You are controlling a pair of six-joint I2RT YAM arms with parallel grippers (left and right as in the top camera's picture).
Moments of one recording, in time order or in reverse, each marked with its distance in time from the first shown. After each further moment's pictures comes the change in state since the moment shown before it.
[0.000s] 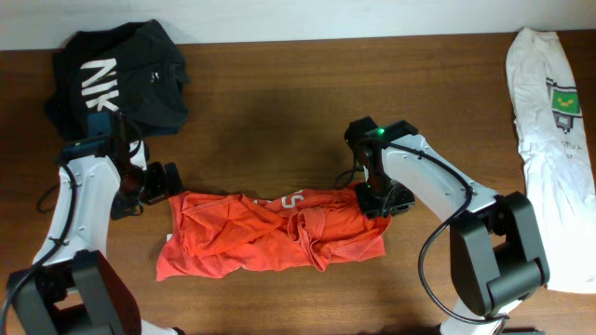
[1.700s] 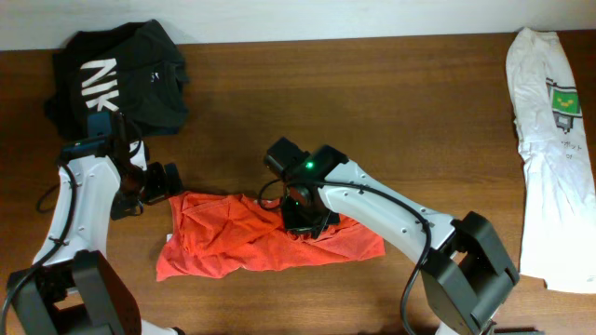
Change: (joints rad) left arm 0.000 0.000 0.000 -0.003 0.000 0.000; right arm 0.370 0.016 0.150 0.084 -0.230 0.352
